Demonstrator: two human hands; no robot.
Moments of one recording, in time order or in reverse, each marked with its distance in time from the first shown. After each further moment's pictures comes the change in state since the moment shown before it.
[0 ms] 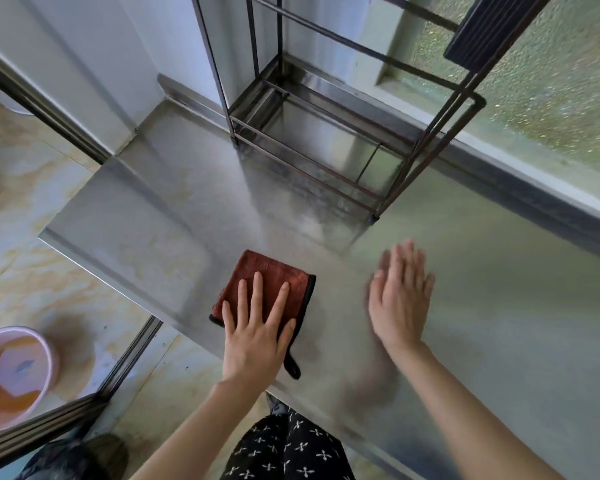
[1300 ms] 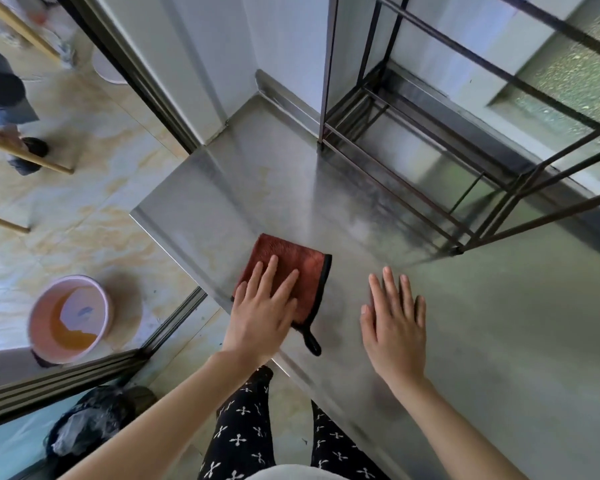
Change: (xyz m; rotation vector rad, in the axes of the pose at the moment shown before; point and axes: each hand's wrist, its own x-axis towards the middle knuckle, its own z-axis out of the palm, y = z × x) left_hand 0.024 -0.080 -0.054 -0.196 -0.040 -0.087; right_hand -0.023 -0.076 0.029 -0.002 -0.196 -0.345
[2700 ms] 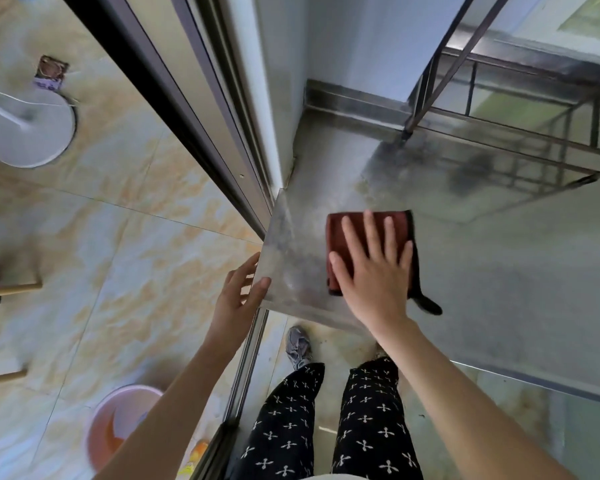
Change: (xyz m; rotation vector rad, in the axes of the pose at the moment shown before) left_hand 0.126 -0.279 -0.098 -0.872 -0.194 0.023; right_hand 0.119 -0.283 0.068 -0.084 0.038 0.359
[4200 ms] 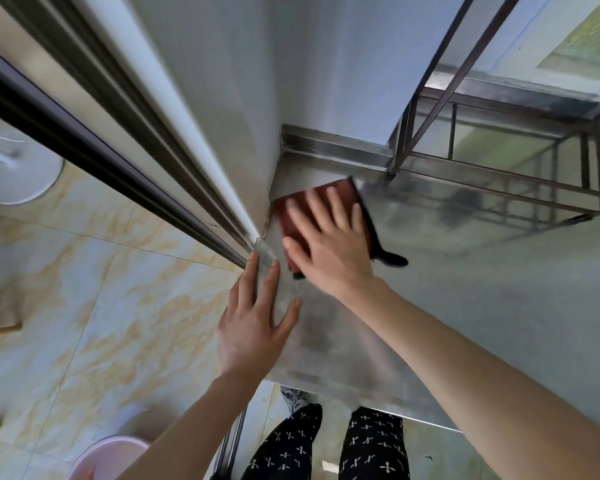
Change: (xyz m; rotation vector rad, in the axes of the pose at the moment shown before) left_hand 0.045 0.029 0.052 0.889 0.209 0.354; right_hand 0.116 -0.016 -0.016 -0.013 0.031 -0.247
